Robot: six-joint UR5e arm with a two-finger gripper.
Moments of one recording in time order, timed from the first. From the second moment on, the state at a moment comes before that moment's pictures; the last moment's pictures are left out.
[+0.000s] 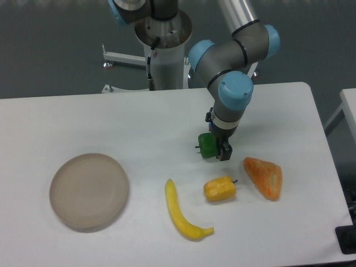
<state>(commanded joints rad) 2.34 -1.97 -1.64 -1.16 1.55 1.88</state>
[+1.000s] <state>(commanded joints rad) 2.34 -1.97 -1.64 -1.16 1.53 1.87</state>
